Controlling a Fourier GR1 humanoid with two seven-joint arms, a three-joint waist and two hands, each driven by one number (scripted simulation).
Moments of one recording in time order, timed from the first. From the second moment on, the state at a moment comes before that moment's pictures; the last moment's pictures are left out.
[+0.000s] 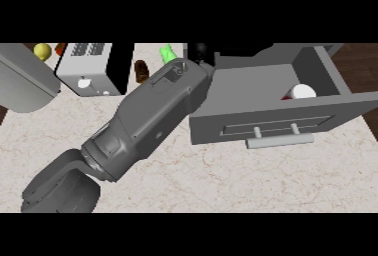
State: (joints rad) left arm -1.39 0.00 -0.60 -0.45 0.95 0.77 -0.17; right arm 0.35 -0.04 -0.63 -2.31 -0.52 0.43 0.32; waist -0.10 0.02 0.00
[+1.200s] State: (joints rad) left arm -1.41 0.00 -0.61 -0.51 1.06 0.80 -0.29; right arm 0.06 -0.11 -0.36 -2.34 0.24 0.45 0.06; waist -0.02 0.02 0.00
